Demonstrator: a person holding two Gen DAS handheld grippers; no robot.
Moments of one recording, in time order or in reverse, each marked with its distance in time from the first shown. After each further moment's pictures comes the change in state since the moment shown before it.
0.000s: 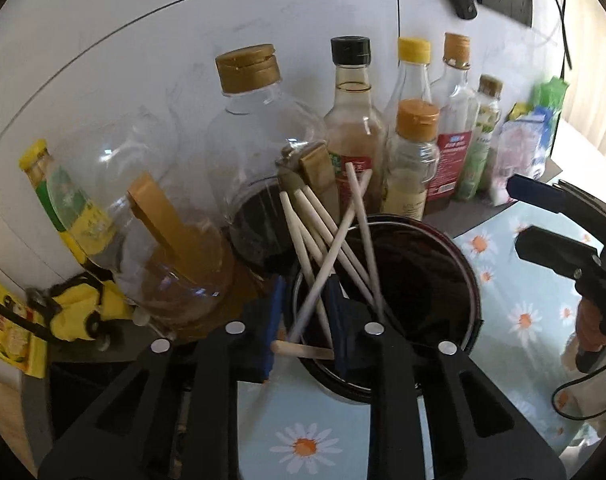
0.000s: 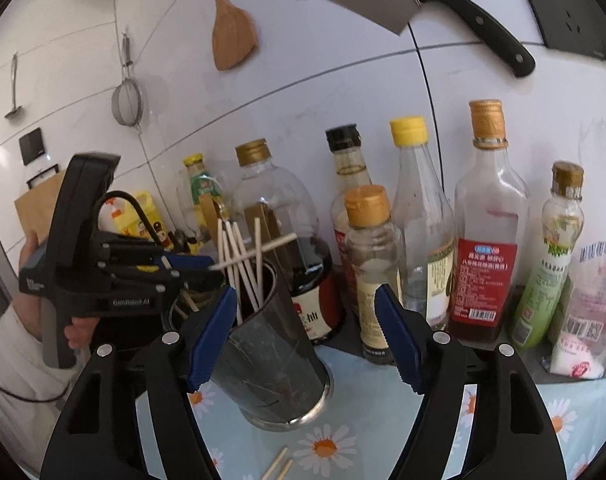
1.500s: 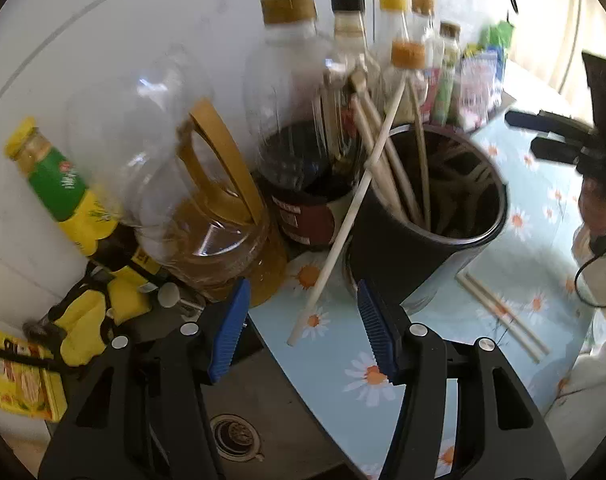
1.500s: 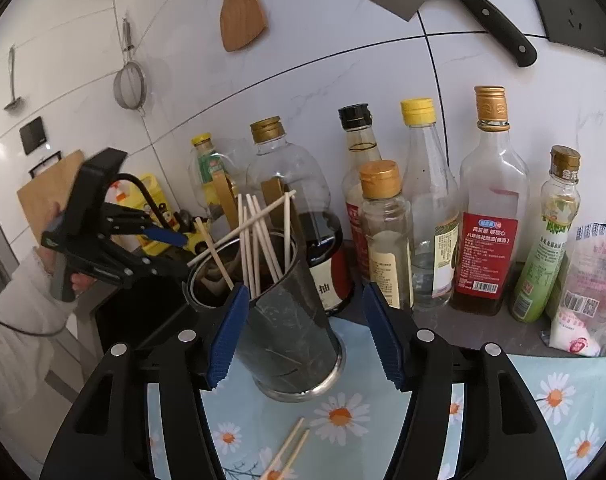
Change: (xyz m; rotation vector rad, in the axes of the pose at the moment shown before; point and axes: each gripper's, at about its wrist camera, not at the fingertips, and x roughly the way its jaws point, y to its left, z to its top) left arm 0.000 0.067 -0.030 0.209 0.121 -0.179; right arm -0.014 0.022 -0.008 0.002 0.075 -0.012
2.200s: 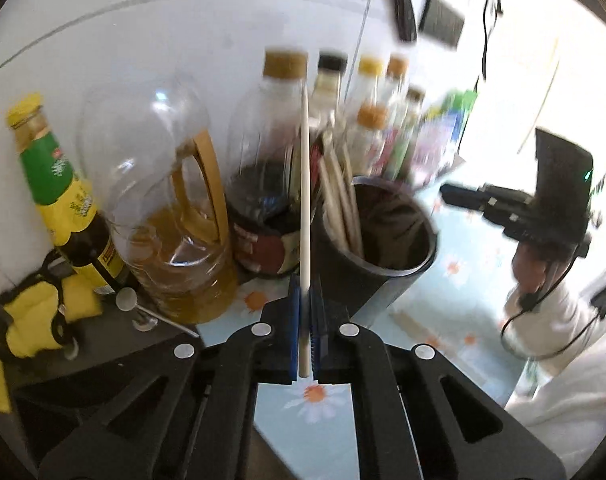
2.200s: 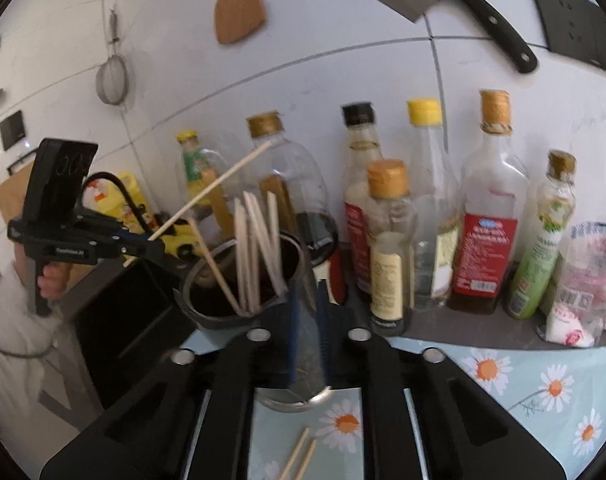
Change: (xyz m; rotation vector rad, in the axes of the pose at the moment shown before) left arm -0.041 0.013 -0.016 -0.172 -0.205 -0.231; right arm 0.011 0.025 0.000 -0.006 -0.015 -0.077
